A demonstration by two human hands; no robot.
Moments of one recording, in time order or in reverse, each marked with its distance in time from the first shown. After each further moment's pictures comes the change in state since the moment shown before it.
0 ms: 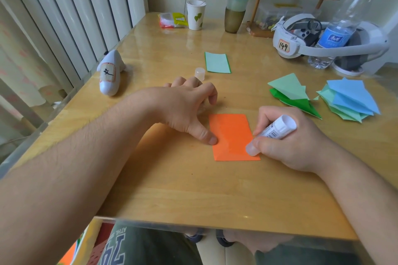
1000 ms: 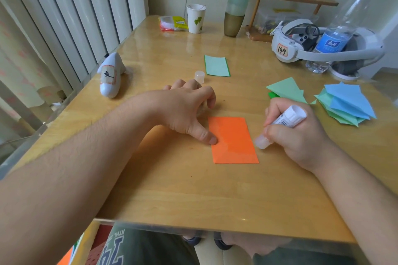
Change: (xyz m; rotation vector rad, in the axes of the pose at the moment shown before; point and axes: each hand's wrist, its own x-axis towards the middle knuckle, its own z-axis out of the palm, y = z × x) left_hand 0.001 -0.001 0.001 -0.006 0.024 -0.006; right_hand 0.005 0.003 -0.003 0.170 0.159 -0.025
